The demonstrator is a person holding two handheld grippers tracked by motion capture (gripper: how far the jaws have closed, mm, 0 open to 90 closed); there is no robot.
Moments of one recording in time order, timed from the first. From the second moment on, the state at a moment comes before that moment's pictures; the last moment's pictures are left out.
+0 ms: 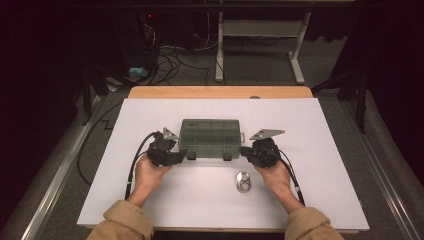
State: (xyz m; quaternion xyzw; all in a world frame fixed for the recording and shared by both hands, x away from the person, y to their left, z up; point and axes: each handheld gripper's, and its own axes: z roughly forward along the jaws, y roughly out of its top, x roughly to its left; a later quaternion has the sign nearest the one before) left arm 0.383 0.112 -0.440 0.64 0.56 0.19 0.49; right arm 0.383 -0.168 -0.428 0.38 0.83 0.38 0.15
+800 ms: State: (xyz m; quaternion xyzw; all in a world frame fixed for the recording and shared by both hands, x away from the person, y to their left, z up) left arm 0.404 0.111 -0.412 0.59 0.56 0.19 0.55; right arm 0.418 -0.160 -0.425 0.44 0.81 0.36 0.15
